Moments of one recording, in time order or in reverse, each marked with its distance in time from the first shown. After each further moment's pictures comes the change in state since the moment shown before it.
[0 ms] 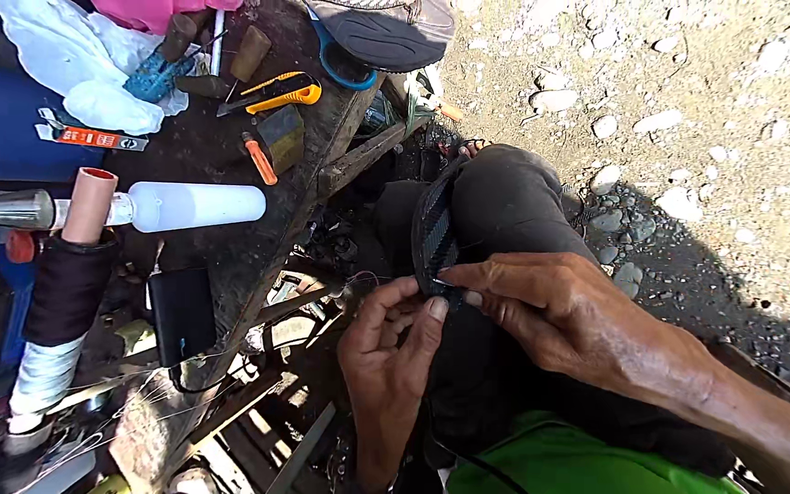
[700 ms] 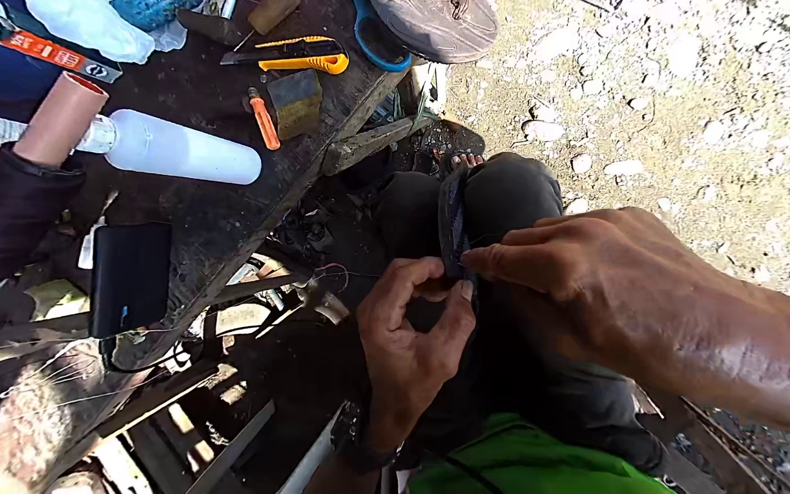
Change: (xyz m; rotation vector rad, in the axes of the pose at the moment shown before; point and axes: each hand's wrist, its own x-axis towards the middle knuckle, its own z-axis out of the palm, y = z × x) left_hand 0.006 -0.013 0.022 0.008 0.081 0.150; right_hand 0.041 -0.048 -0.044 -0.699 -0.267 -0.125
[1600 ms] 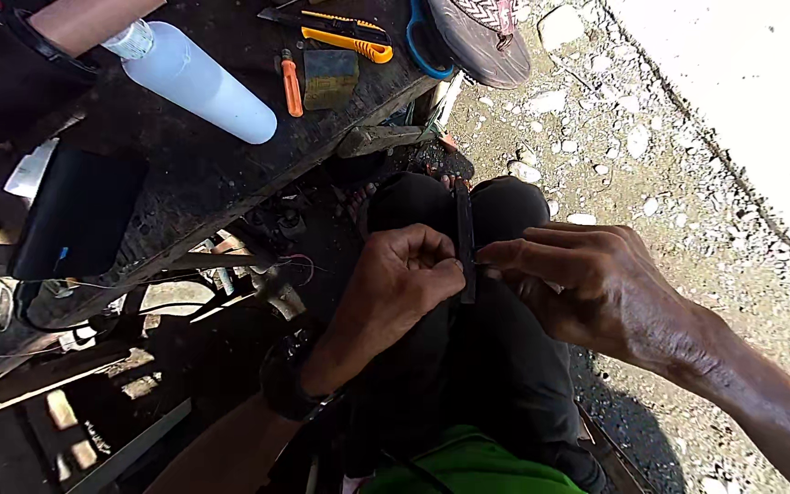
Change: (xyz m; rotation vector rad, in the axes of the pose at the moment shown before) left_hand 0.043 0.013 -0.027 -0.264 -0.251 -0.528; right_hand 0.001 0.020 0.011 0.055 0.086 -0.103
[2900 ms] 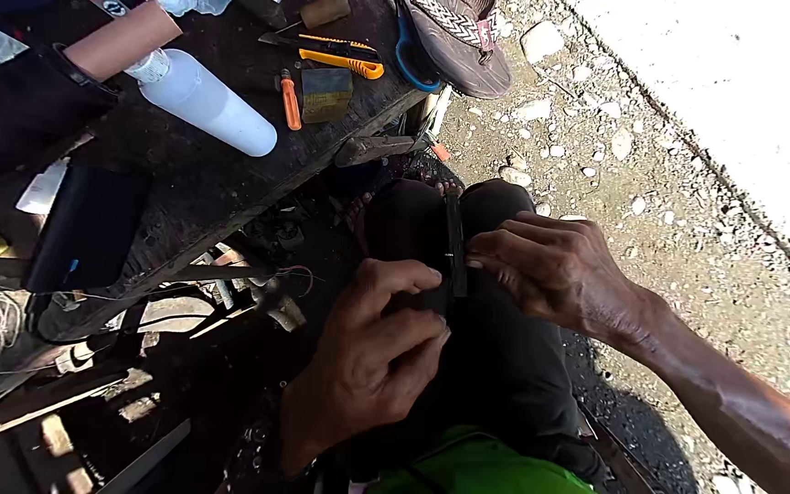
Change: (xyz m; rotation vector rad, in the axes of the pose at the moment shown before) left_hand -0.044 -0.024 -0.027 0.521 -0.093 0.790; right_hand 0.001 0.004 0.017 -0.068 0.133 -0.083
